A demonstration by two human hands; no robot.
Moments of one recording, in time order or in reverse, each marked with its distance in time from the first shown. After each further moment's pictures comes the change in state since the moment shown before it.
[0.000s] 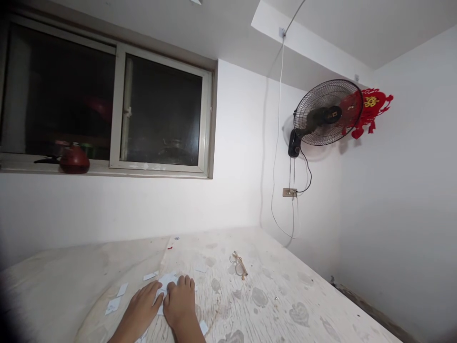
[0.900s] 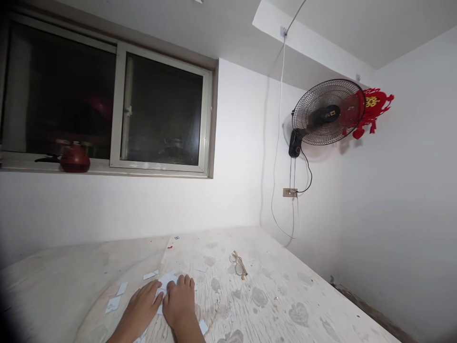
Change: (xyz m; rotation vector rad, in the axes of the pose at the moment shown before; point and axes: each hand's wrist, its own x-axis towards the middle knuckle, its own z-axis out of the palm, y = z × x) left_hand -0.002 0.004 -0.008 0.006 -0.025 -0.004; right_hand -0.002 0.000 0.001 -0.002 -0.004 -0.004
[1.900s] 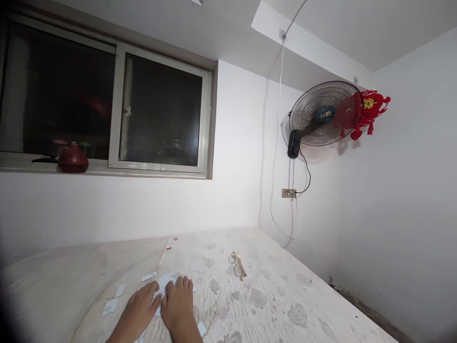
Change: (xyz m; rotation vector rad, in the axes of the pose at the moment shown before) left_hand -0.002 0.004 -0.008 -0.029 0.008 0.030; right_hand 0.001 0.000 0.000 0.003 -0.002 0.009
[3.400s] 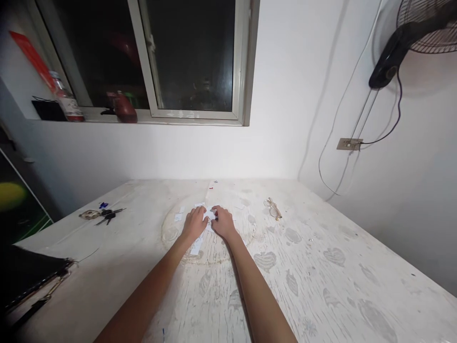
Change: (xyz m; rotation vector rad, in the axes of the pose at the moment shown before) left_hand -0.010 0.018 -0.005 -0.207 0.050 -0.110; right_hand -0.005 0.023 -0.013 0.299 -0.150 -0.010
